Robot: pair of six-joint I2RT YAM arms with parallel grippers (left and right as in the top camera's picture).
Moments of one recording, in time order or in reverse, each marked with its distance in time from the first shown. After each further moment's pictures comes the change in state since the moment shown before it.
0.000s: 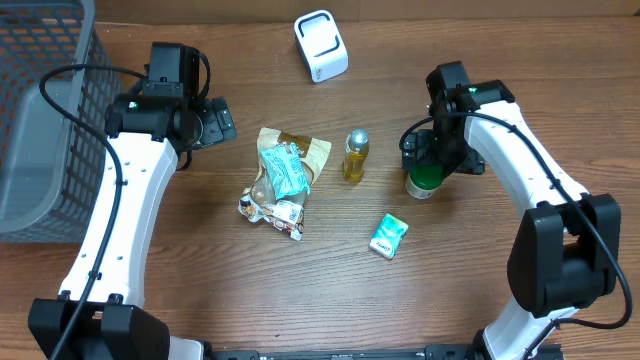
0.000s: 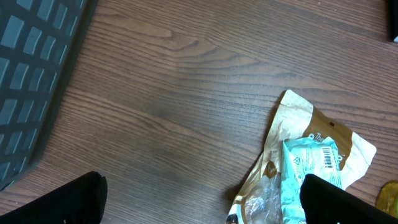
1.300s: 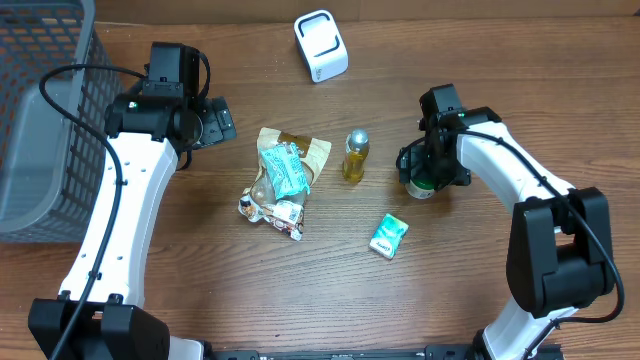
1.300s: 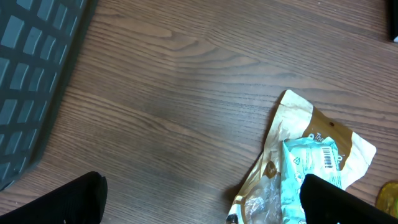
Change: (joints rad) left arm 0.000 0.000 0.000 0.000 0.000 0.000; right arm 0.008 0.000 -0.202 0.249 -0.014 -0.035
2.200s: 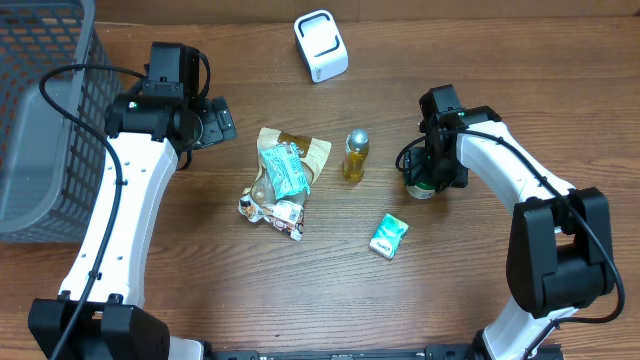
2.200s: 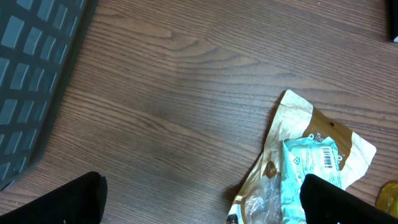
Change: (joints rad) left arm 0.000 0.000 0.000 0.000 0.000 0.000; right arm 0.001 0.000 0.010 -0.040 0.002 0.001
